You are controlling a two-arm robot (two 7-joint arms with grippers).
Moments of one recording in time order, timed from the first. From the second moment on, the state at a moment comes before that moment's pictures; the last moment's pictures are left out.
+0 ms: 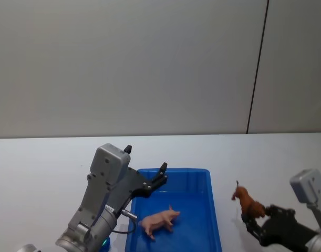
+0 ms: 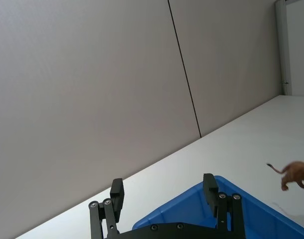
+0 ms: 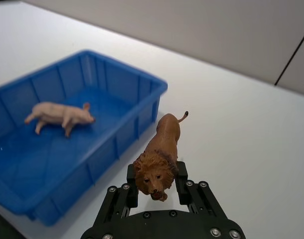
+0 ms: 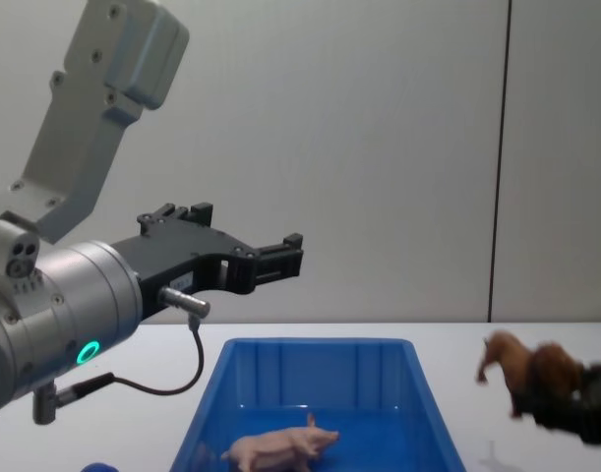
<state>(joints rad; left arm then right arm) -0.24 0.38 0.45 -1.63 -0.20 0.01 -0.01 0.08 0.43 -0.28 -1.66 0.25 0.30 0.32</state>
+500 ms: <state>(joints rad) -0.24 0.38 0.45 -1.63 -0.20 0.01 -0.01 0.22 0.36 -0.29 -1.64 0.23 0.31 0.46</state>
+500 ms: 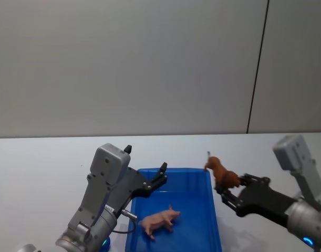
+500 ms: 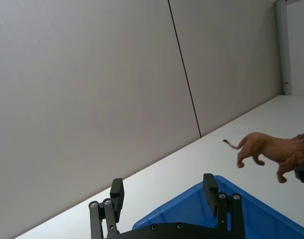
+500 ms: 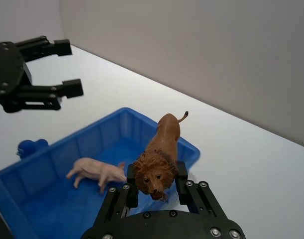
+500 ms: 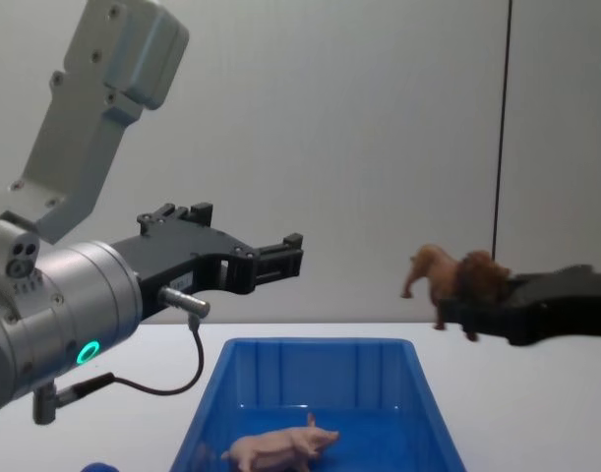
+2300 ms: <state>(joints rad) -0.23 0.38 0.45 -1.63 -0.20 0.02 -0.01 0.19 0.44 -0.25 -1.54 0.37 0.24 0.51</state>
